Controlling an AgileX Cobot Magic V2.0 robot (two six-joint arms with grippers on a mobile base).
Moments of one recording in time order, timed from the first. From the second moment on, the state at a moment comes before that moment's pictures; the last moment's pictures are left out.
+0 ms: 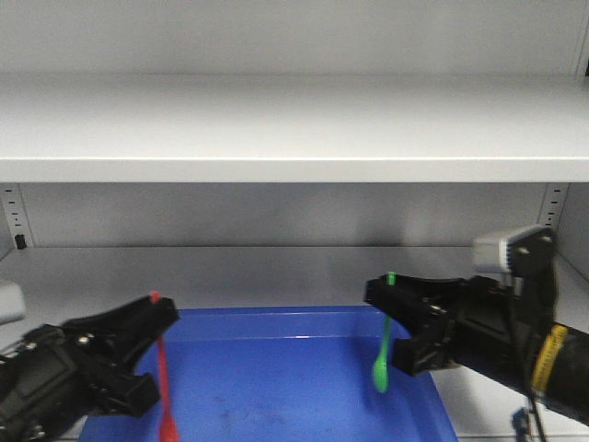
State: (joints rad) left arm -0.44 1.23 -0.58 0.33 -0.64 -0.64; right arm 0.26 1.35 -0.82 -1.07 -0.62 1.12
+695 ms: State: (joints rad) left arm -0.45 1.40 -0.72 0.53 -0.62 -0.75; right arm 0.41 1.42 -0.91 -1.09 -0.33 1.15
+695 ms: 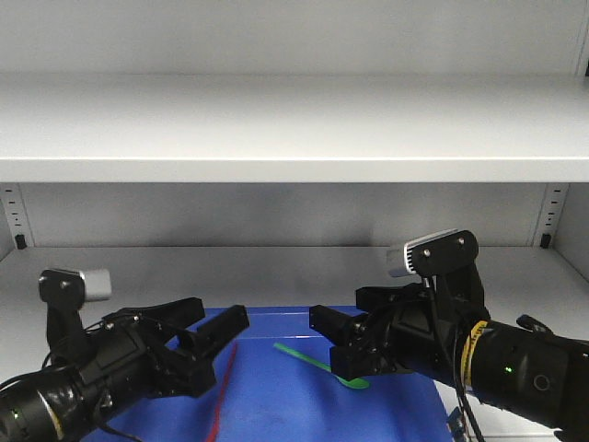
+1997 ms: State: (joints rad) left arm -0.45 1.18 -0.57 0.52 -0.56 -0.45; right arm 0.41 1.42 -0.91 -1.09 -0.32 1.14
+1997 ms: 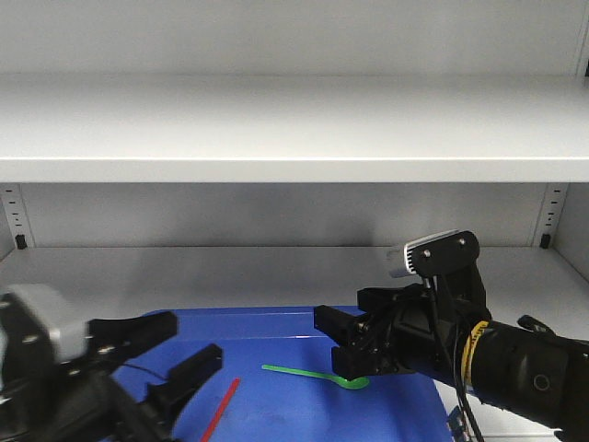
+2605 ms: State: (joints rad) left arm -0.29 0.39 -0.25 0.07 0.00 0.06; right arm 0.41 1.42 -0.91 -1.09 -0.32 1.14
